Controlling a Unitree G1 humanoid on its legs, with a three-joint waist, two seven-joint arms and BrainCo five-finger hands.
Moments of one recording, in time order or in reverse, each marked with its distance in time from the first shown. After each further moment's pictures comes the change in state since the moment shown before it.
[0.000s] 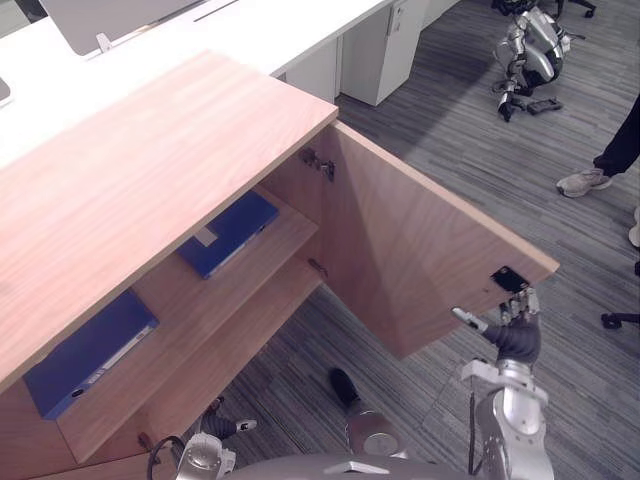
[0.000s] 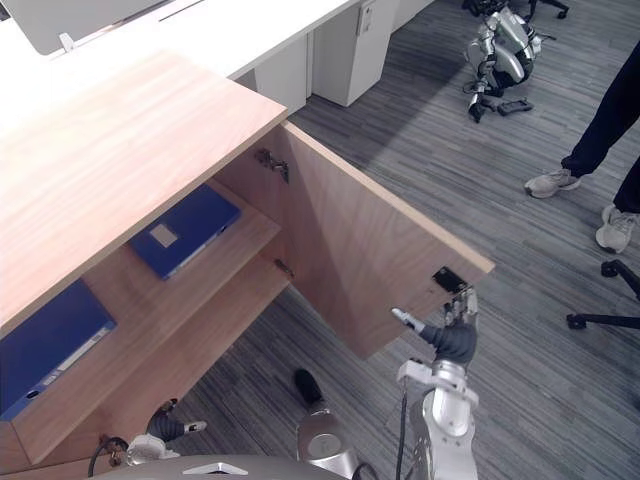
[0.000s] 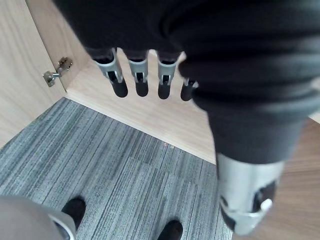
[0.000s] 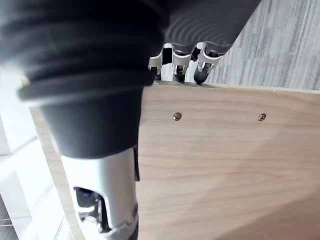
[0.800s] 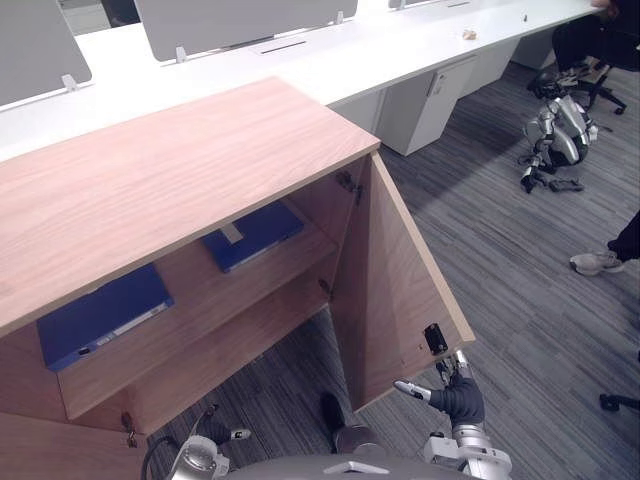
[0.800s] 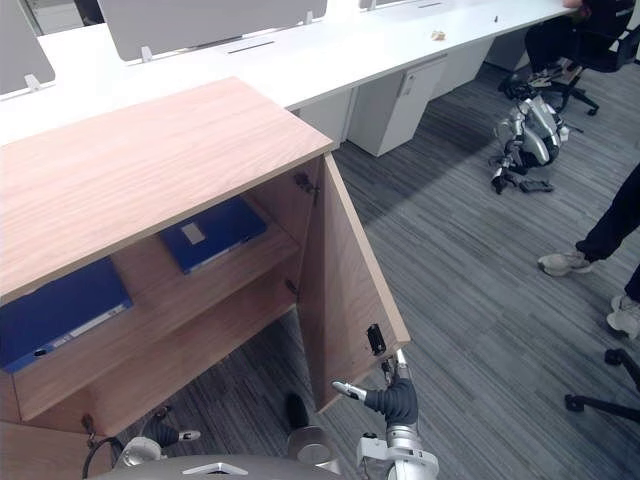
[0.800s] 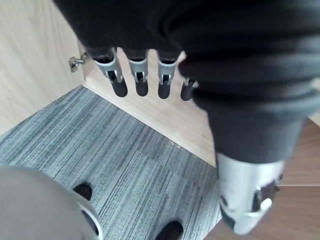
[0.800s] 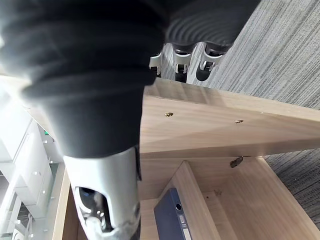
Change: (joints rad) left arm -0.040 0.040 -0.018 0.071 0.044 0.036 0.003; right arm 0.316 -0.006 0.242 -0.151 -0.111 0.116 0.060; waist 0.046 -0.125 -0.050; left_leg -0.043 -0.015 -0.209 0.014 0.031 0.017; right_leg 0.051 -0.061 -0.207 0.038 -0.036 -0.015
